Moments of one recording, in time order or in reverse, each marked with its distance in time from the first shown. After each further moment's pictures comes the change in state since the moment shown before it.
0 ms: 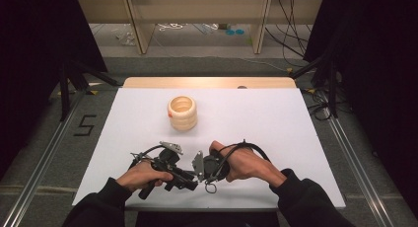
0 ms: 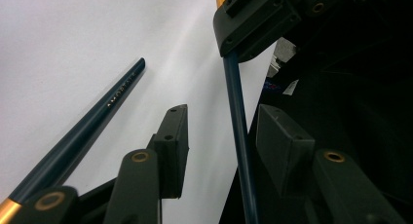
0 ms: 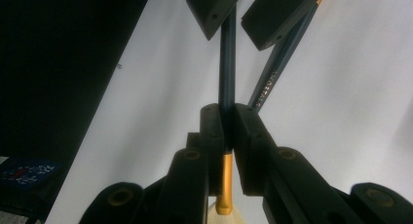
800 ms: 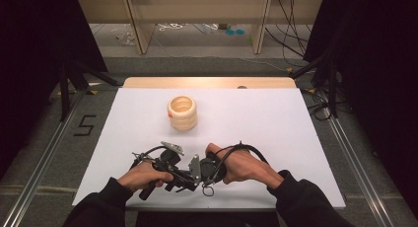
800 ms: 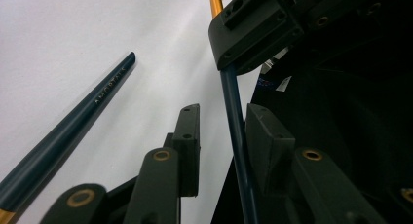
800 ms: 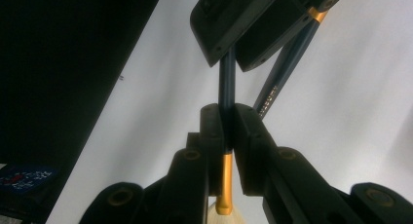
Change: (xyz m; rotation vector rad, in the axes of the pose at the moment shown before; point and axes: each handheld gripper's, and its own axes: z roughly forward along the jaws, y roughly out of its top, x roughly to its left) left arm 0.001 0.000 0.003 0.024 -0.032 -0.011; right arm 0.002 0.010 0.003 -0.017 -0.012 -0.041
